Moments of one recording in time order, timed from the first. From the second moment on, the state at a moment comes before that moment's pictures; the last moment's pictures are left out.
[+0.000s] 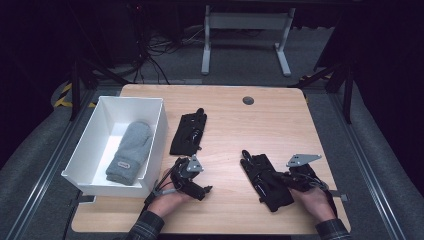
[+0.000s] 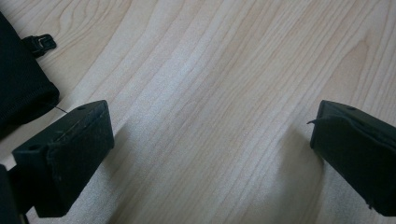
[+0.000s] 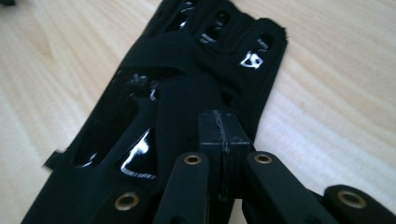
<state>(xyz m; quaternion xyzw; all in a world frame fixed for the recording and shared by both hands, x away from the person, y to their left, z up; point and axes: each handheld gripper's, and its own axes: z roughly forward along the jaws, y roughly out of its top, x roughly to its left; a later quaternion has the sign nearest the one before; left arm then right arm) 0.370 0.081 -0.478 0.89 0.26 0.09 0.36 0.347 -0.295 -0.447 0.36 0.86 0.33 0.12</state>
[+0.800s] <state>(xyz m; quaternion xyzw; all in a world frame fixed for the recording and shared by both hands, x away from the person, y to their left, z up) 0.386 0.080 -0.454 0.89 0.30 0.11 0.33 0.344 -0.331 -0.455 0.41 0.82 0.35 0.18</state>
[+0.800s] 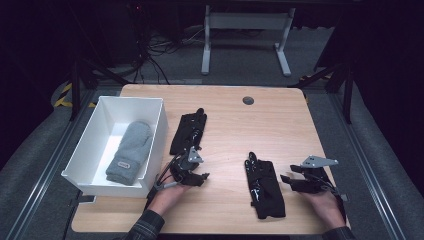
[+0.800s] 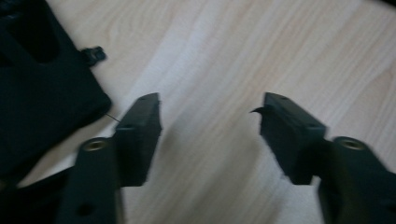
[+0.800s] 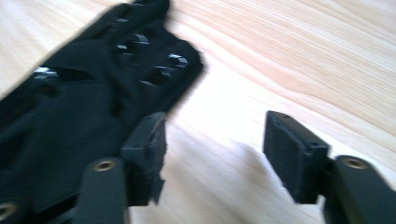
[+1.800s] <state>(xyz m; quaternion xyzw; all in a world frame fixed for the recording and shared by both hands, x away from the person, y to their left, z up) 0.494 0.077 -0.448 0.85 0.42 0.16 0.29 0.349 -0.336 -0.469 0.41 0.82 0.35 0.20</state>
